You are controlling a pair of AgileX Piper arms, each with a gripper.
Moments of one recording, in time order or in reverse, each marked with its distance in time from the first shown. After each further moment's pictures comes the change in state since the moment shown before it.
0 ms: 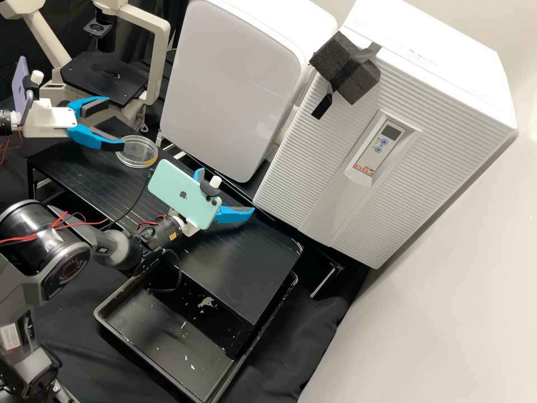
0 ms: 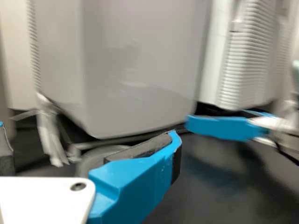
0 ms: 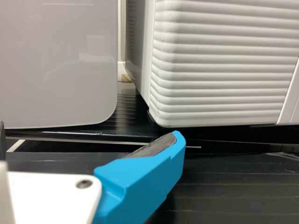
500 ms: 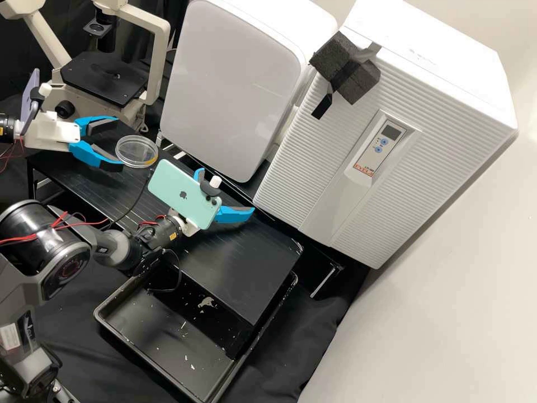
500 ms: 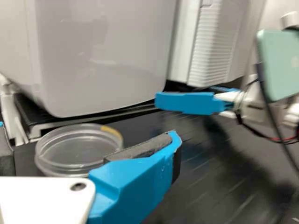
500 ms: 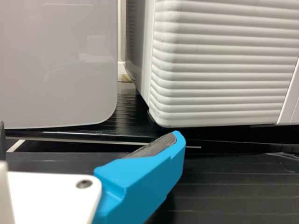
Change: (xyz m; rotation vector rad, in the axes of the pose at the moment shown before) left arm 0.007 -0.008 0.001 0.002 -0.027 -0.081; right arm 0.000 0.000 0.000 0.000 0.000 0.000
